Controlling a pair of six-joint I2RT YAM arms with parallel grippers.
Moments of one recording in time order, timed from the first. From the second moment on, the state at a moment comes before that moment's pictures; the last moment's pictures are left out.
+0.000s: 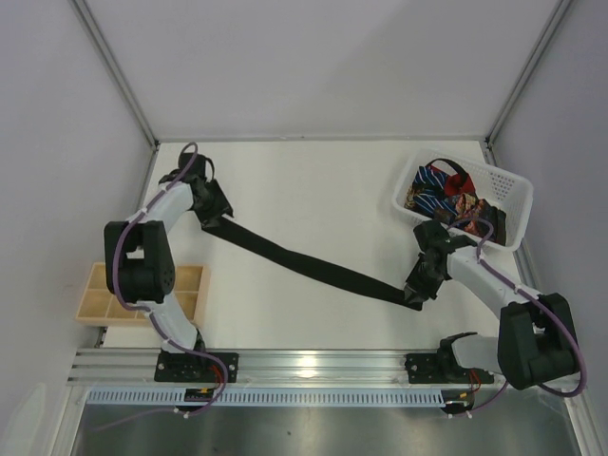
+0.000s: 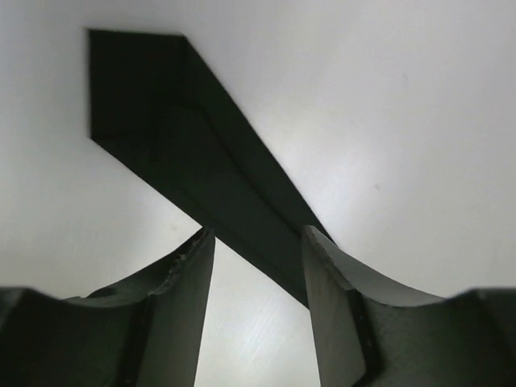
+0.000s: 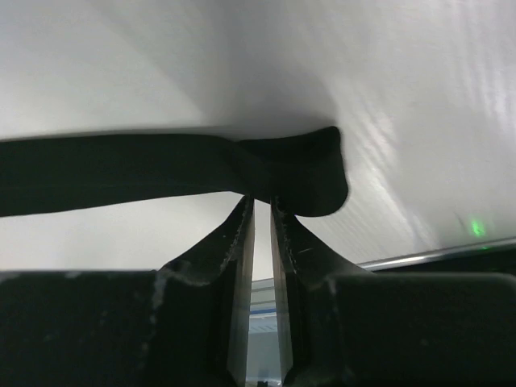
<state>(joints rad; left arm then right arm) 0.01 1.81 1.31 -0.64 0.06 -0.53 0.27 1.27 0.71 -0.83 -0.04 0.84</state>
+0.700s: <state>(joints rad) -0.15 1.74 1.14 -0.53 0.27 -0.61 0.21 1.17 0.70 -0.89 0.03 0.84</state>
